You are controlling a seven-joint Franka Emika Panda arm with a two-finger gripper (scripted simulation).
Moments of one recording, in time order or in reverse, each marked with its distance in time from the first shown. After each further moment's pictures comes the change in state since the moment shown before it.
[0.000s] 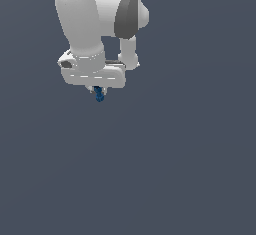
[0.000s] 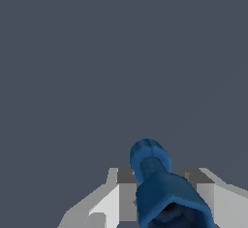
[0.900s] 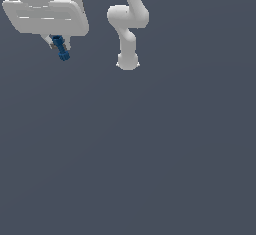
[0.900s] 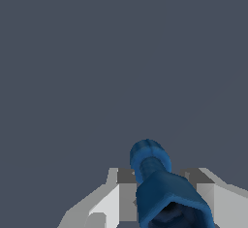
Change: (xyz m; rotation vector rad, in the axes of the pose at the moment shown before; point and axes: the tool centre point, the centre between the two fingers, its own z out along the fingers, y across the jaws) arm -0.042 0.105 -0.142 -0.002 0.001 0.001
